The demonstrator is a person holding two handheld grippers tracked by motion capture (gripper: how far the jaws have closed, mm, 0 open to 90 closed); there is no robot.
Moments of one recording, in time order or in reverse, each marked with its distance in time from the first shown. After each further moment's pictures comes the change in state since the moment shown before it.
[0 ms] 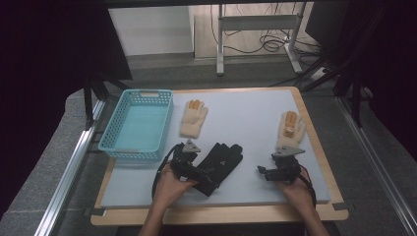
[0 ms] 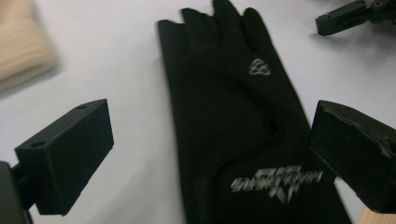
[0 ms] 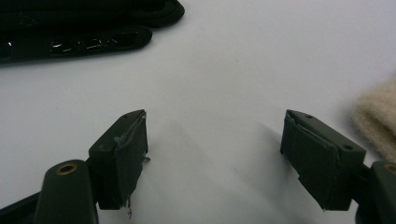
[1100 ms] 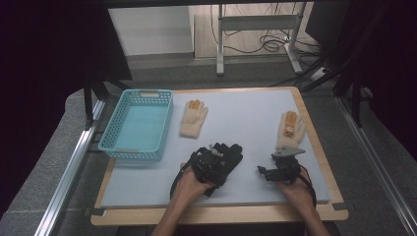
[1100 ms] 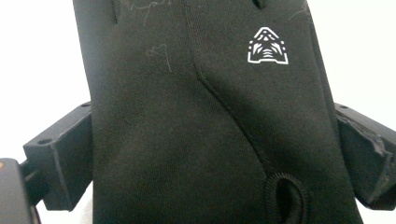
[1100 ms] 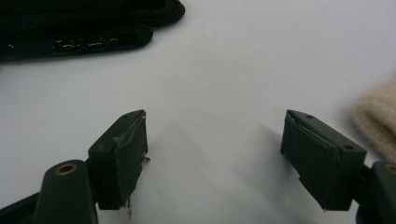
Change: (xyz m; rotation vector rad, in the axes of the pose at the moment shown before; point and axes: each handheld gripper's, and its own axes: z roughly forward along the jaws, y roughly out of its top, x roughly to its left) left arm -0.024 0.008 0.059 0.222 0.082 0.026; right arm 0.000 0.000 0.000 0.000 0.001 0.000
